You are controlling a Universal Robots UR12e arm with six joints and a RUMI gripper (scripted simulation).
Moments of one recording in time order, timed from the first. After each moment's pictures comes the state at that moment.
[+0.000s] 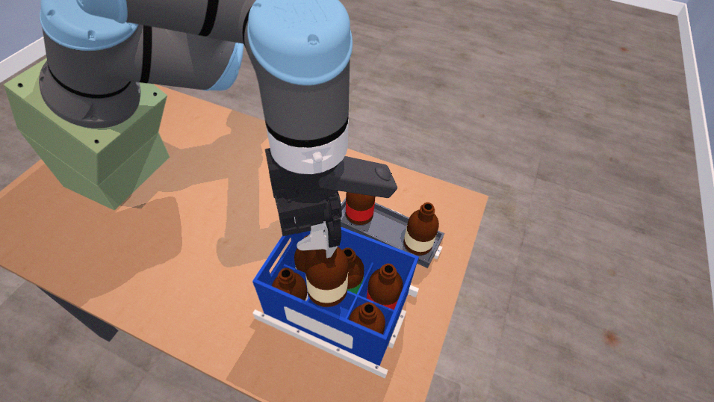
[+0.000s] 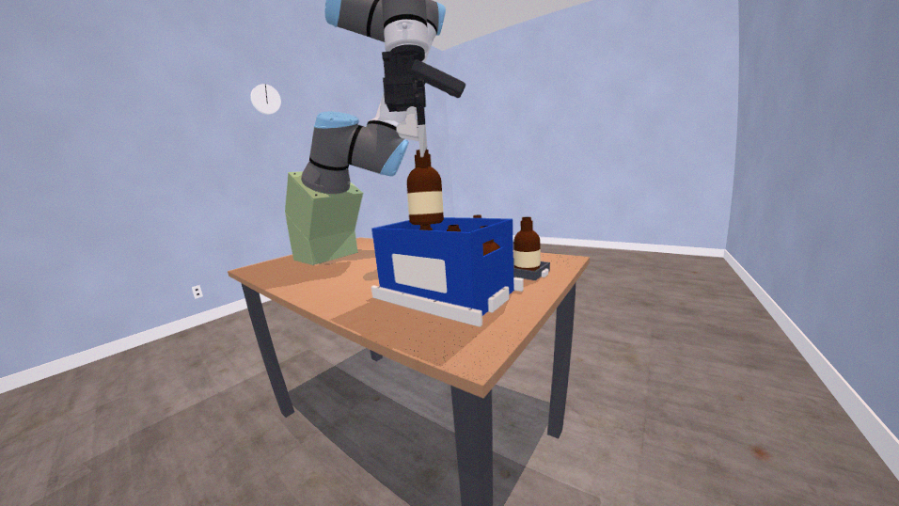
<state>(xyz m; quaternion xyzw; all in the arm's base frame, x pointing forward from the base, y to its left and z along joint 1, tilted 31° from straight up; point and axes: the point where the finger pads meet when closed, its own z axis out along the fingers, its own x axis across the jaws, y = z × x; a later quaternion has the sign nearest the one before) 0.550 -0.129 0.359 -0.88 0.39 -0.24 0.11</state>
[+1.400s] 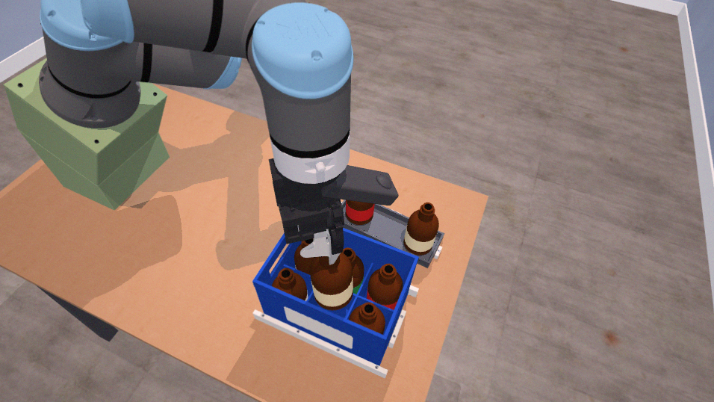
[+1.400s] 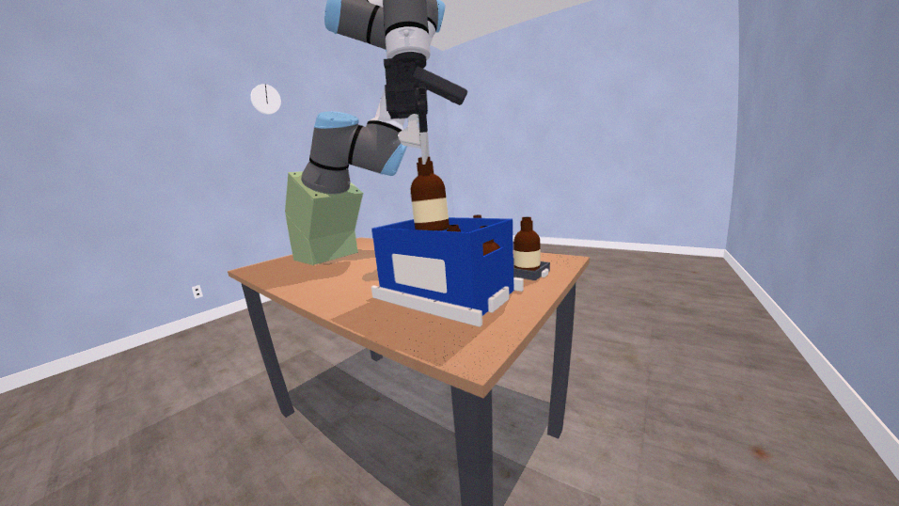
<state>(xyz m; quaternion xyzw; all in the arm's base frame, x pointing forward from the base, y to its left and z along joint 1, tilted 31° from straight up) 0.563 -0.129 0.348 -0.88 0.38 -0.25 0.11</state>
